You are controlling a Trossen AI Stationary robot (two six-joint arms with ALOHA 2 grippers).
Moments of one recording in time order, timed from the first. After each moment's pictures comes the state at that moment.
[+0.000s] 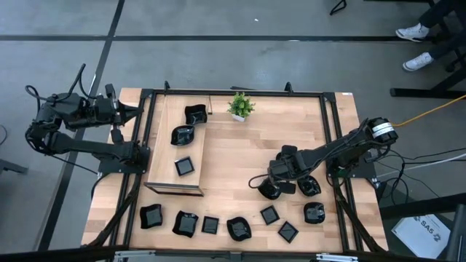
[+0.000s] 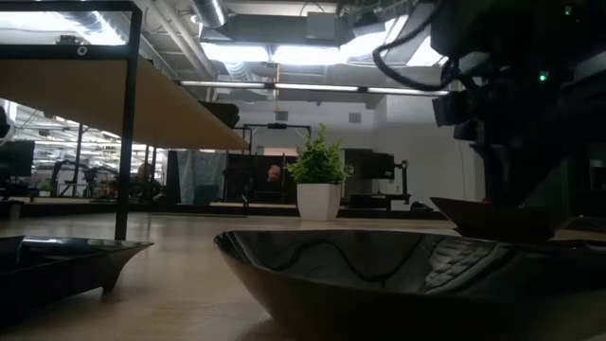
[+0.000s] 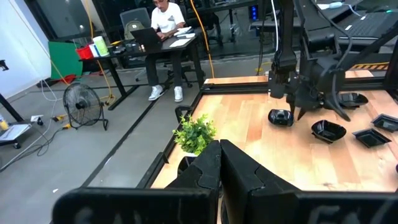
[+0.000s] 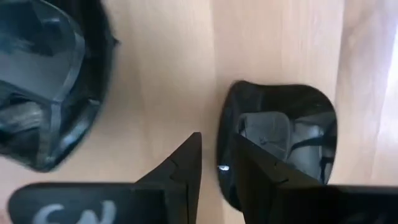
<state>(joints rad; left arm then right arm) 0.04 0.41 1.16 -0.98 -0.32 0.12 0.29 1.56 0.89 -0.82 0.25 0.36</state>
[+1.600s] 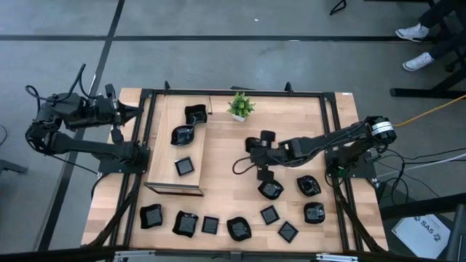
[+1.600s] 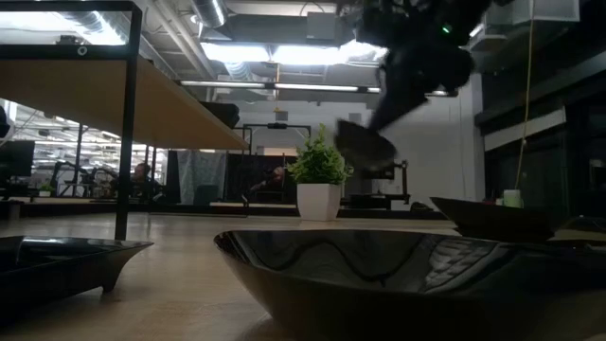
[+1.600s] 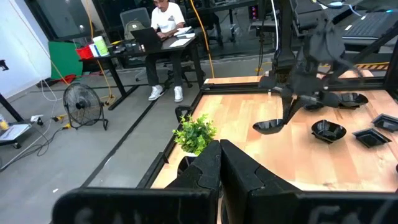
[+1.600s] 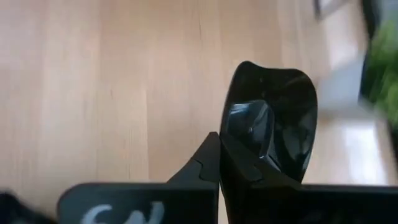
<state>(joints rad) 0.04 0.41 1.16 -0.98 -0.32 0.12 0.17 1.56 1.09 -0.49 0.43 0.01</state>
